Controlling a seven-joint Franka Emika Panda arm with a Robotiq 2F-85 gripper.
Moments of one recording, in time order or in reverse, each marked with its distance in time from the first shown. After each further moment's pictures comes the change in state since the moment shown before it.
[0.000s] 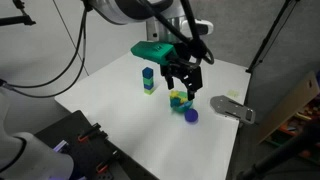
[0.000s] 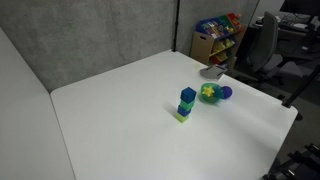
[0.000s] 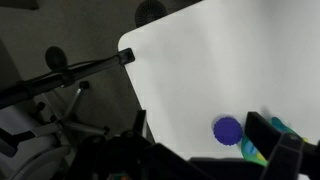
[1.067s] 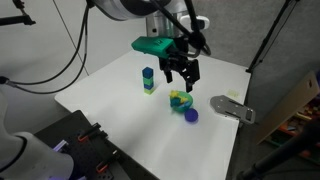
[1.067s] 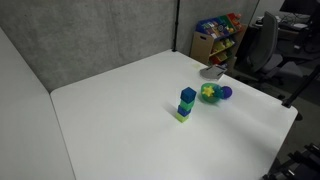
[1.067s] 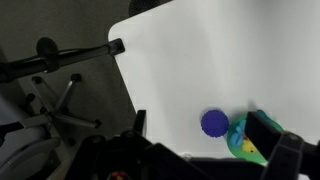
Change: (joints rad) arm 0.052 0.024 -0.003 0.028 0.027 0.002 0.000
